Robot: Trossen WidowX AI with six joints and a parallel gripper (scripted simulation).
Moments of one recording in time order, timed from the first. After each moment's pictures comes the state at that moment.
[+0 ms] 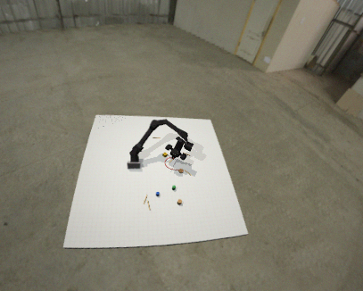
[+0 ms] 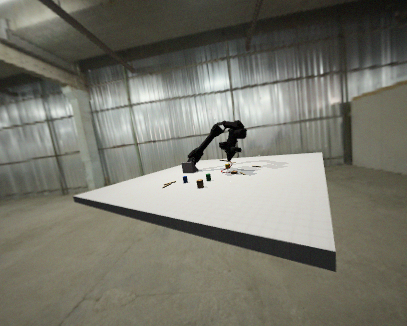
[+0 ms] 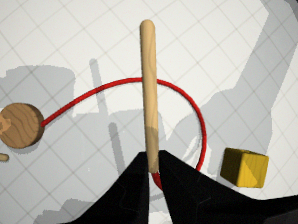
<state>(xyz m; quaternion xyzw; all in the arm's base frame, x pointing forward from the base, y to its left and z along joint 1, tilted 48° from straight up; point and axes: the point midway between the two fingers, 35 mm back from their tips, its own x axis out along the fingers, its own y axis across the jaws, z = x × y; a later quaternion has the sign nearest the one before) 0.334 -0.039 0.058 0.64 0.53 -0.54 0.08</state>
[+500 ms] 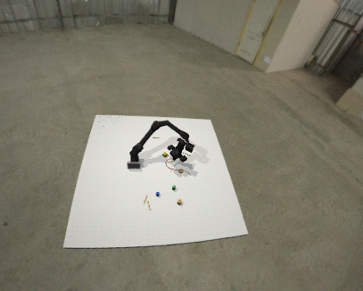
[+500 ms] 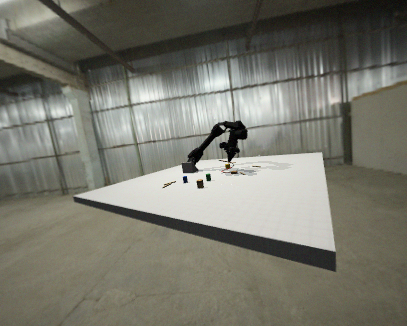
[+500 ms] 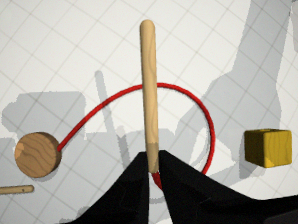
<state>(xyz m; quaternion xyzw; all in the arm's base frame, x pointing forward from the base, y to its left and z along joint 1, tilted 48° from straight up) 0.341 -0.043 0.048 0.64 0.47 -0.61 0.01</state>
